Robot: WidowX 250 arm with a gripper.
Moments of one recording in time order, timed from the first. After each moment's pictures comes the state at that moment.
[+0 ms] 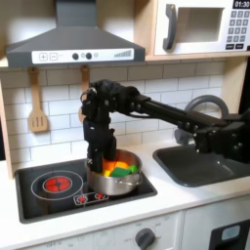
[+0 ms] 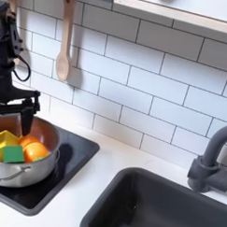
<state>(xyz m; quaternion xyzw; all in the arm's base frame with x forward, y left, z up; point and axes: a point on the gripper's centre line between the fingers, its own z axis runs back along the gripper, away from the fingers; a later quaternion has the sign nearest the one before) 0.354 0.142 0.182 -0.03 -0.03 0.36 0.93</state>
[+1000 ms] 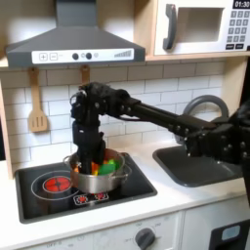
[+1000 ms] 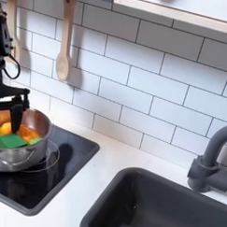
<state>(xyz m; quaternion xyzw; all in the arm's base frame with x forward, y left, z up) 0.355 0.168 0.176 -0.02 -0.03 0.39 0.92</state>
